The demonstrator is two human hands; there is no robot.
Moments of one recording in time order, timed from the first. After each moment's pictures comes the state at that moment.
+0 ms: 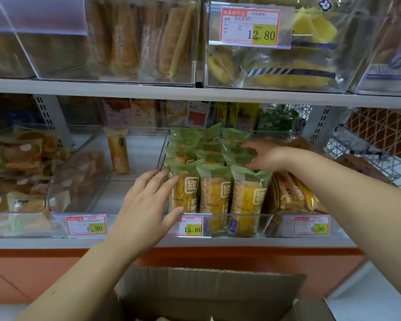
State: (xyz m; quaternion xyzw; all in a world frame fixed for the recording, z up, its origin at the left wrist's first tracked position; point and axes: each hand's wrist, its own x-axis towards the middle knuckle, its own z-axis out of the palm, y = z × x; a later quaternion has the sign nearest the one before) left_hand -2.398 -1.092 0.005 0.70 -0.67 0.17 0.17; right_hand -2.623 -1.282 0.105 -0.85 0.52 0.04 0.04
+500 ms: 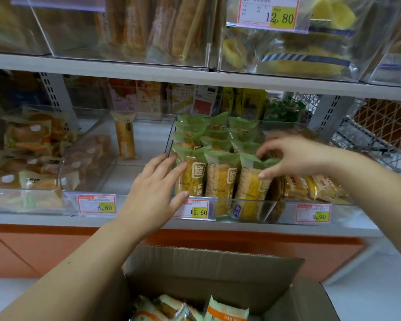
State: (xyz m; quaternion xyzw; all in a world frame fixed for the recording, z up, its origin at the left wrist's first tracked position) left_hand -2.398 -1.089 0.002 0.70 -0.68 0.12 0.20; right_hand -2.660 -1.232 0.119 -0.87 0.48 0.03 0.08
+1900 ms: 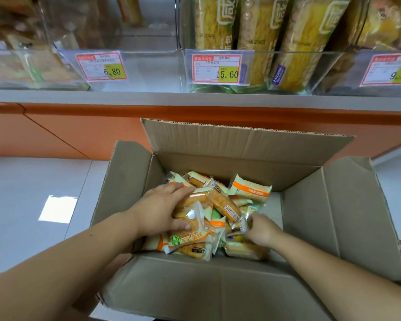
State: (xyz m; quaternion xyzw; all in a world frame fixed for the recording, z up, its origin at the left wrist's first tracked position) left_hand -2.420 -0.927 -0.161 0.66 -0.68 -0.30 -0.10; right_hand -2.687 -1.011 -0.259 -0.69 0.56 0.22 0.40
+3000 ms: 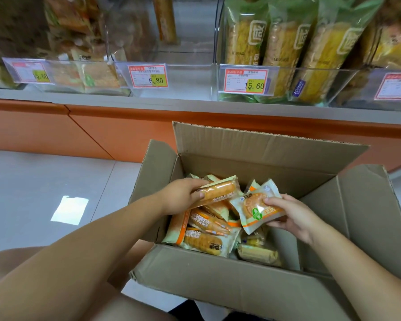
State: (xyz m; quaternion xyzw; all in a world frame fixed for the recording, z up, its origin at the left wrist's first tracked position) left_hand -2.410 -0.934 -0.148 0.71 -0.59 -0.39 0.04; right_hand -2.688 -1.032 -0.189 -0.37 0.58 -0.11 0.72
